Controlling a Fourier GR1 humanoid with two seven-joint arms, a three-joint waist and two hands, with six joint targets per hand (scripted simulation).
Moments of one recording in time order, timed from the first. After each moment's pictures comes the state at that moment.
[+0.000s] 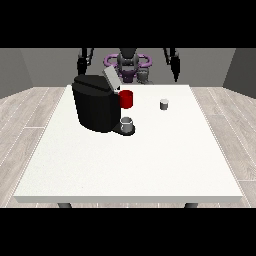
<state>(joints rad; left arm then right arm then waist) 0.00 0.12 0.00 -1.55 -0.02 0.01 -0.02 0.02 -0.09 0.00 -1.55 0.01 0.00 0.03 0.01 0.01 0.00</state>
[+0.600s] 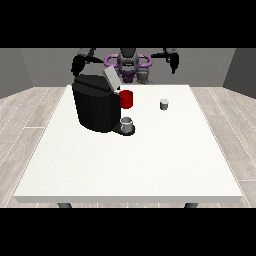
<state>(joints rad) 0.10 0.11 -0.02 -1.58 0.00 -0.09 -0.19 0.03 -0.05 -0.09 -1.52 -0.02 -0.08 -0.07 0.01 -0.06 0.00</state>
